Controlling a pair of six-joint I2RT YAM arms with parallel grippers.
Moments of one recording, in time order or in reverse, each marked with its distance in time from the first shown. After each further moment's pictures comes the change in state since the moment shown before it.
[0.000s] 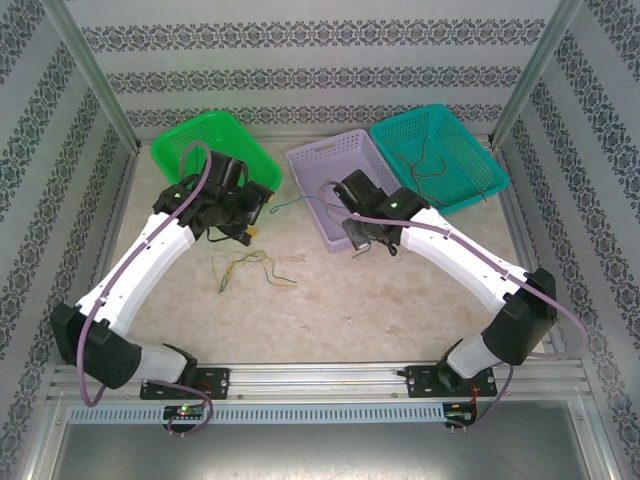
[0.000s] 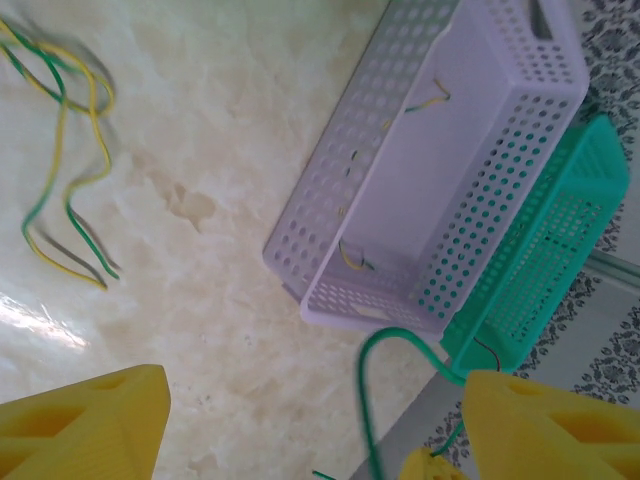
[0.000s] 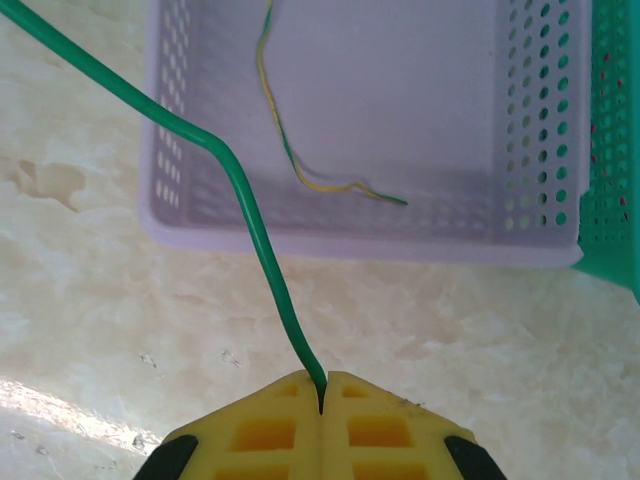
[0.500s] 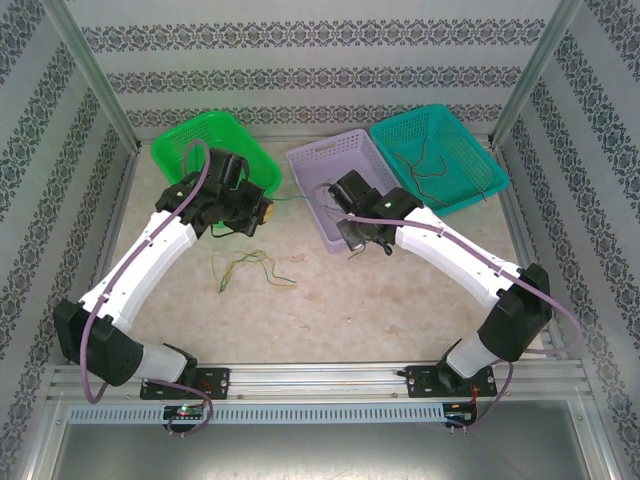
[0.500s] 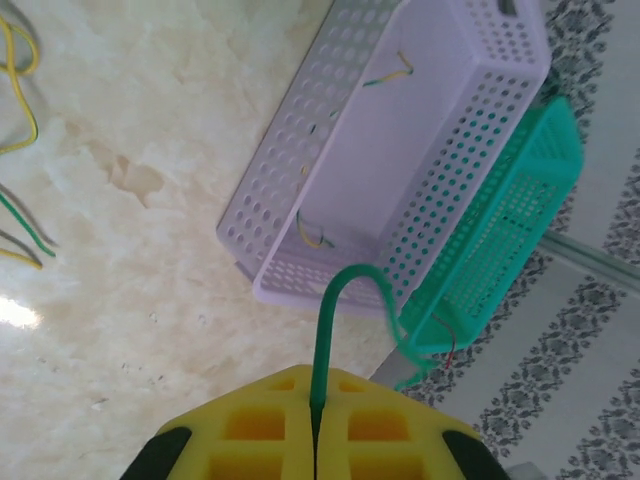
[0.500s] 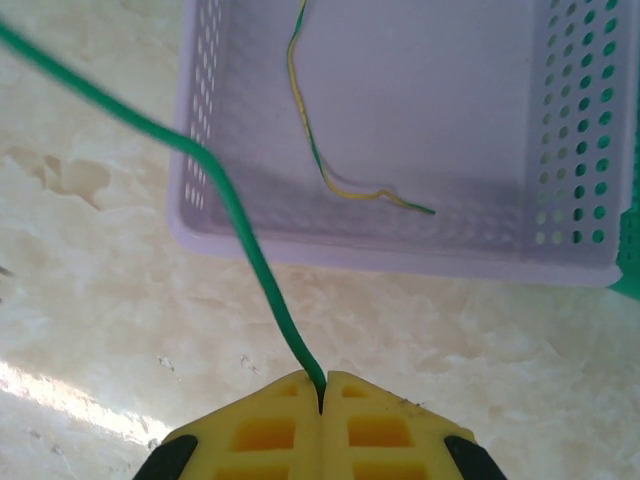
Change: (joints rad) left arm 0.051 0.006 0.001 0.072 0.083 -0.010; right arm -0.022 0.016 -0.021 0.034 -0.063 -0.037
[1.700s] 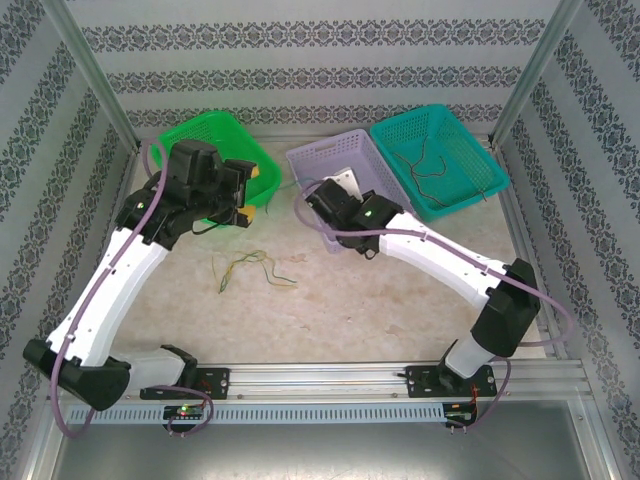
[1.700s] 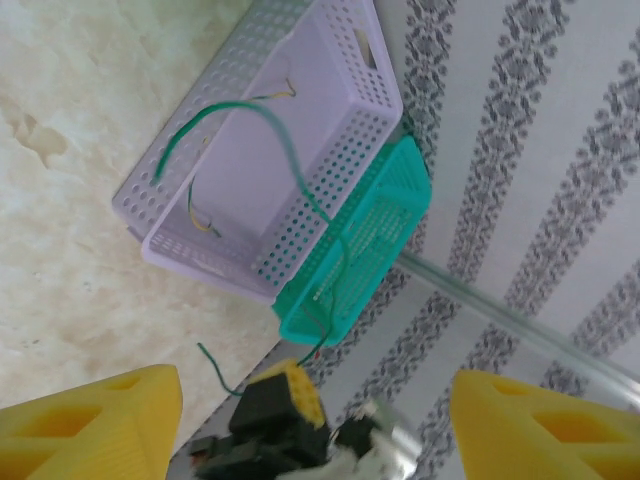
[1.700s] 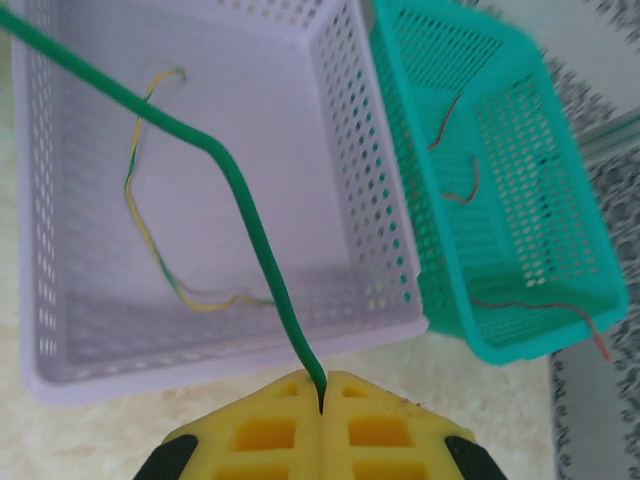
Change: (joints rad) left arm -0.057 -0.116 0.137 -0.068 -0.138 -0.285; right arm 0.163 0.059 0.048 0.093 0.556 0.113
